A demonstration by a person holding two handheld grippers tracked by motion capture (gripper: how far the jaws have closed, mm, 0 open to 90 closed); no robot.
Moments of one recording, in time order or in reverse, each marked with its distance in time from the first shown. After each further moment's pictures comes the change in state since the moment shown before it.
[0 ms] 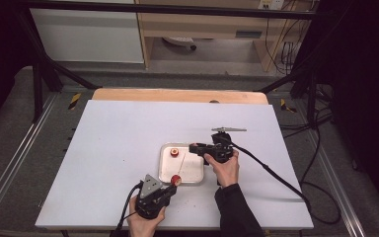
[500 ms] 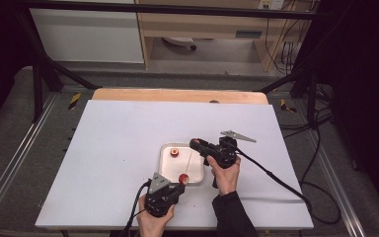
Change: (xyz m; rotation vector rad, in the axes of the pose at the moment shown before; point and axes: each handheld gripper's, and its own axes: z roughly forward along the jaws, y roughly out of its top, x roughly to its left) left arm -0.013 0.007 0.018 0.009 -0.024 -0.076; right arm 0.007 -0.013 -0.015 -0.245 0.076 0.046
